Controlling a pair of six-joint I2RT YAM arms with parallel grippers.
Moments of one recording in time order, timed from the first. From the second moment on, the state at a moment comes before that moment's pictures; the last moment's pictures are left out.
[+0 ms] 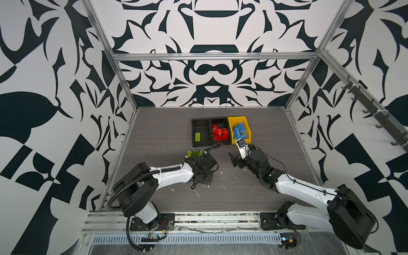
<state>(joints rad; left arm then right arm) -0.95 1.58 0.83 -0.47 -0.05 -0.62 0.66 1.16 0.46 0.32 0.21 -0.07</state>
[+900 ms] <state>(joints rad) -0.80 1.47 1.04 -0.50 -0.11 -0.47 0.66 1.17 0.48 0.28 0.20 -0.04</state>
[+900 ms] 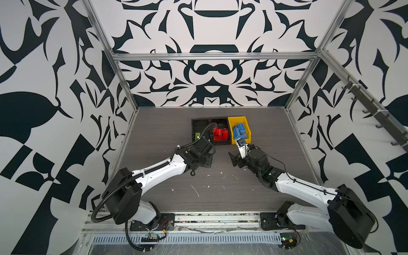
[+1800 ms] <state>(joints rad) -0.48 1.97 1.50 -0.36 0.06 -0.18 0.66 1.19 0.50 0.25 0.13 -0.03</state>
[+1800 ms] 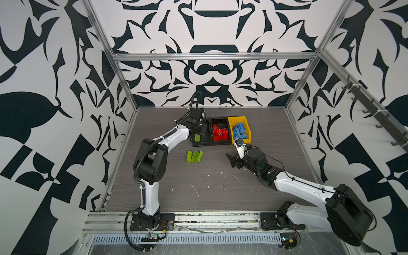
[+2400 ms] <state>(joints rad) -0.48 2.02 1.54 -0.38 0.12 -0.16 0.66 1.19 0.51 0.24 0.12 -0.02</state>
